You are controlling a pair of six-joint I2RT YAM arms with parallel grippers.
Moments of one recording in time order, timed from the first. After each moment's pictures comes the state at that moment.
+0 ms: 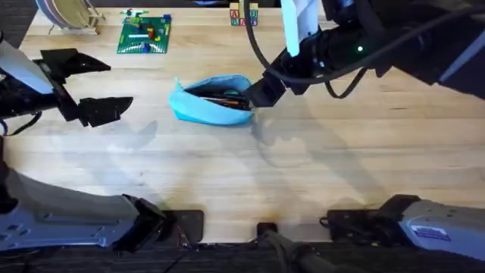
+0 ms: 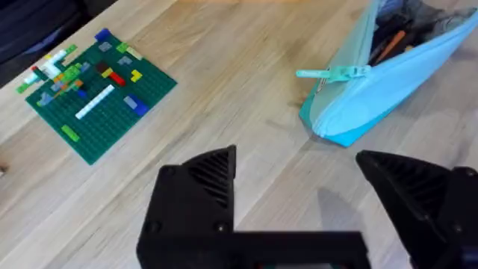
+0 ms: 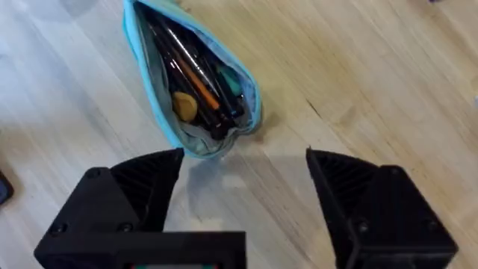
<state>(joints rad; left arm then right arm) 0.85 1.67 1.17 -1.23 1.07 1.83 0.59 1.39 1.18 -0.67 -0.17 -0.21</state>
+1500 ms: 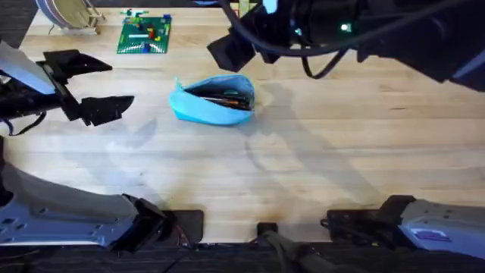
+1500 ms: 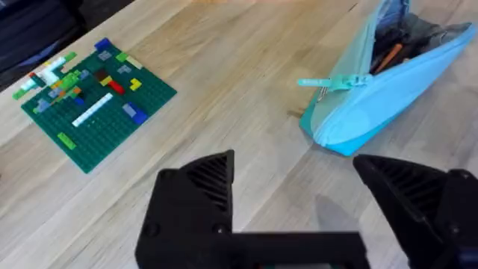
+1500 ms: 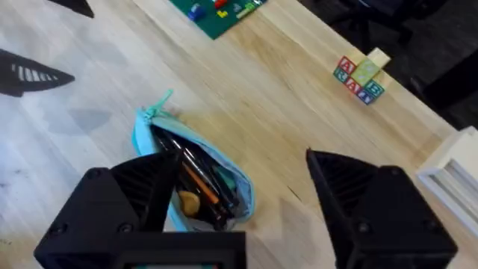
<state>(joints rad) 0.85 1.71 1.17 -1.21 1.10 1.83 0.73 1.41 1.32 -0.48 0.03 -0.07</state>
